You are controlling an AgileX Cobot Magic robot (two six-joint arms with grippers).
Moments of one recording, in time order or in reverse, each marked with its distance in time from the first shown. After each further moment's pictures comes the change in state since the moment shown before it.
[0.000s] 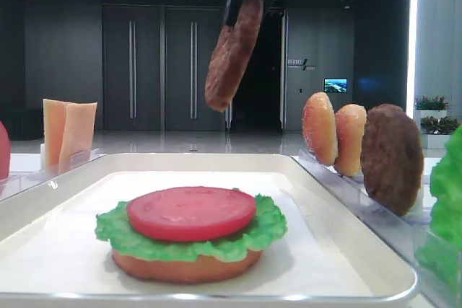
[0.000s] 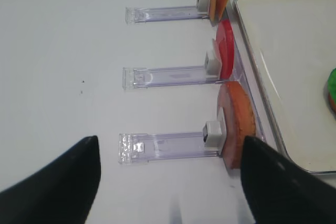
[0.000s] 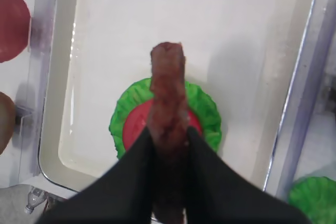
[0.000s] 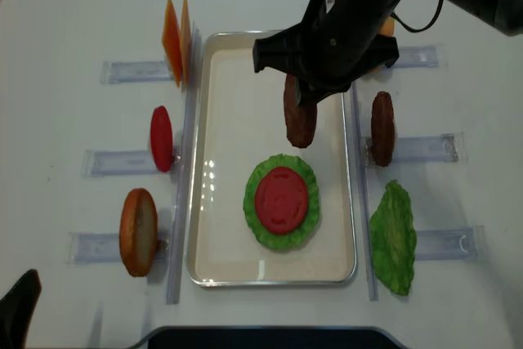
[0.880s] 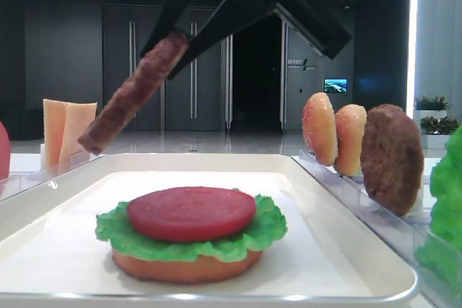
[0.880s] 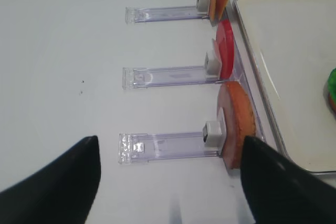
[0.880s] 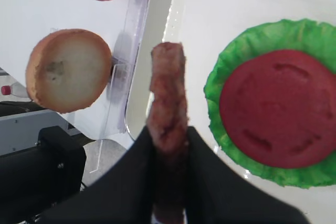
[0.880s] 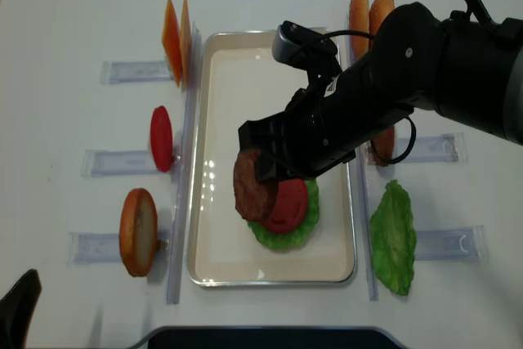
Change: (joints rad) left arm 0.000 0.000 0.000 0.000 0.000 0.000; right arm 0.004 -0.075 0.416 0.678 -0.405 -0.552
